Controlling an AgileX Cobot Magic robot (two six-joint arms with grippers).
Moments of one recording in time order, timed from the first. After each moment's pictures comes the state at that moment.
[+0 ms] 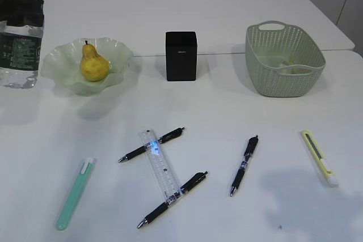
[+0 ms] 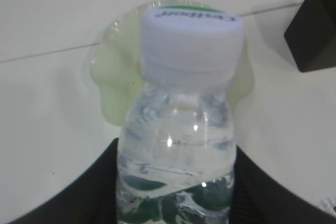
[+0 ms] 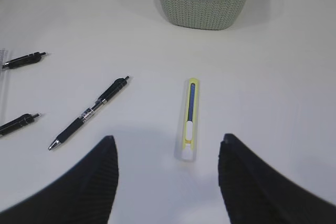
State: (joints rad) left arm -0.17 1.57 -1.26 0.10 0.48 -0.13; right arm 0.08 0.64 -0.52 0.07 0.62 -0.09
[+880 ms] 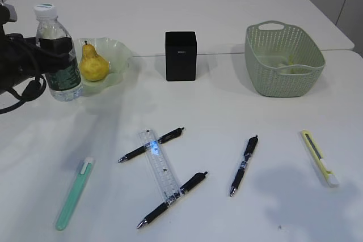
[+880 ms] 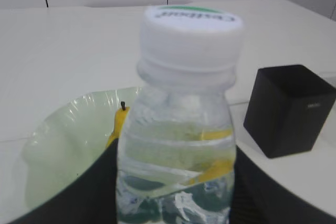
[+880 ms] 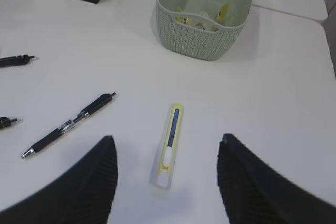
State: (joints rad) left arm -0.17 1.73 -0.73 0.09 -0.78 -0.15; right arm 0.08 0.64 -0.52 0.05 0.53 -0.23
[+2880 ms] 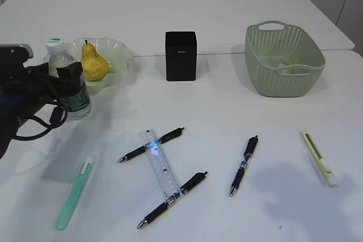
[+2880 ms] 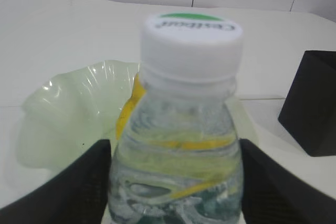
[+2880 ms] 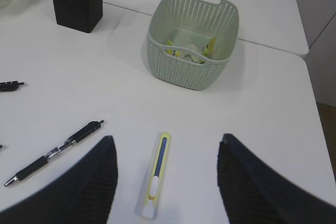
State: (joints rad) left arm -0.17 2.05 -0.74 -0.01 -1.12 -0.15; right arm 0.08 0.64 -0.52 0.02 0.45 -0.24
